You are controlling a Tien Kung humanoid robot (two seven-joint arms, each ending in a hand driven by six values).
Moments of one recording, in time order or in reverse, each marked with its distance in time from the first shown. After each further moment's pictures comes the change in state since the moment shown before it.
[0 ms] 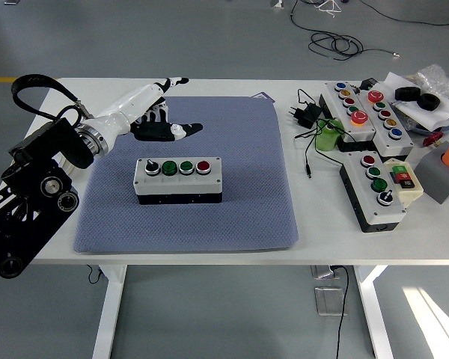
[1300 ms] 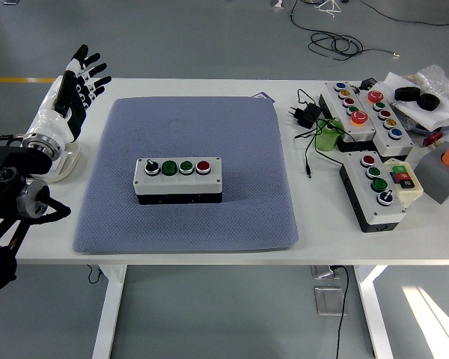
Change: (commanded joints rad) left arm 0.078 -0.001 -0.140 0.161 -0.838 0.206 -0.135; right arm 0.003 0.000 -0.005 0.000 0.001 0.003 -0.002
